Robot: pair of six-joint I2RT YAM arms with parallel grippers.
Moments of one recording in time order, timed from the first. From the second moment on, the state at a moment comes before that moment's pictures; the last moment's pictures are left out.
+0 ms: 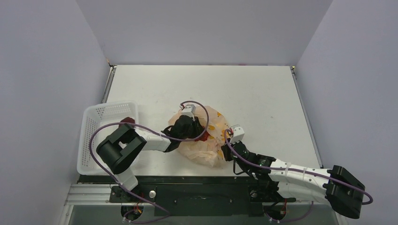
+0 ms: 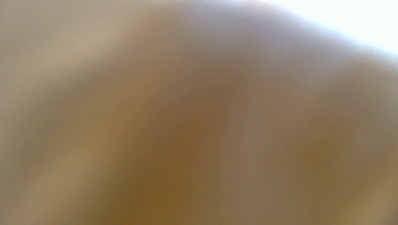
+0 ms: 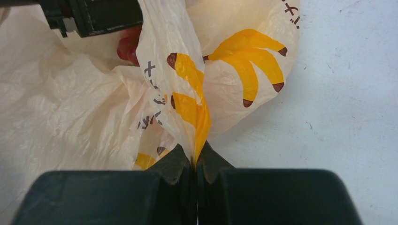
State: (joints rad) left arm -0.79 1.72 0.68 0.50 -0.12 -0.71; right arm 1.02 0.94 0.29 0.09 0.43 0.49
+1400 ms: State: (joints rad) left arm -0.70 1.08 0.84 -0.03 0.20 -0.66; right arm 1.02 1.07 0.41 0.10 0.50 0.48
